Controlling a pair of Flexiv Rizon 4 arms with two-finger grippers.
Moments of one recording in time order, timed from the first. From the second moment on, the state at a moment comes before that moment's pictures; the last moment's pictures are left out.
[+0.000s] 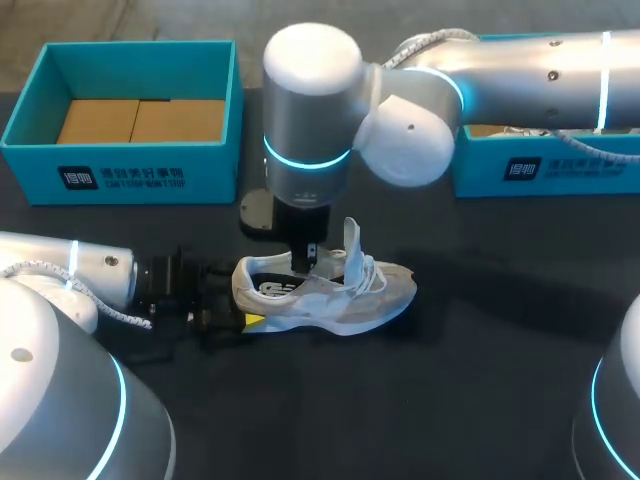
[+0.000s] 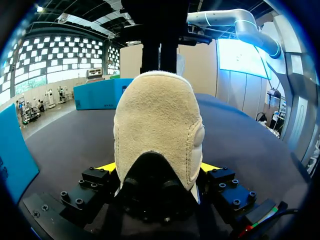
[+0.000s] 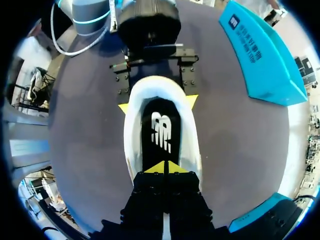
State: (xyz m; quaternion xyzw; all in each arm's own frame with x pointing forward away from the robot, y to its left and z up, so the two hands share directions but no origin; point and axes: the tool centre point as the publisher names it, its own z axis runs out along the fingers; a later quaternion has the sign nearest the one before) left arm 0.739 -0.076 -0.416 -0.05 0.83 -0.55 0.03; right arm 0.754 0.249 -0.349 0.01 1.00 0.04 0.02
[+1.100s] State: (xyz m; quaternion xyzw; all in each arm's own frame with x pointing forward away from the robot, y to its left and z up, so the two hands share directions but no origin) left arm 0.740 -0.075 -0.416 -0.05 0.83 -0.55 0.03; right arm 0.765 0.244 -0.382 0.09 0.99 0.05 0.03
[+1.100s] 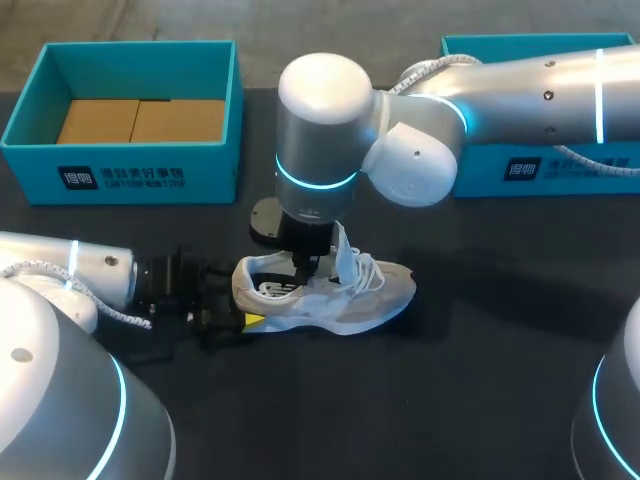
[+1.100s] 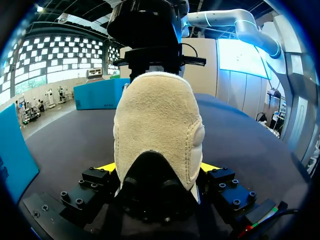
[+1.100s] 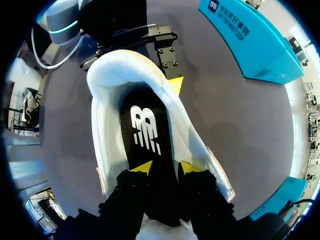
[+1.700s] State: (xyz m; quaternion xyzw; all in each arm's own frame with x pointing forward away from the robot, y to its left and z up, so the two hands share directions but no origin) left arm 0.739 -0.074 -0.418 -0.05 0.83 -0.55 0.03; right arm 0.757 0.254 -0.404 0.06 1.00 0.06 -0.03
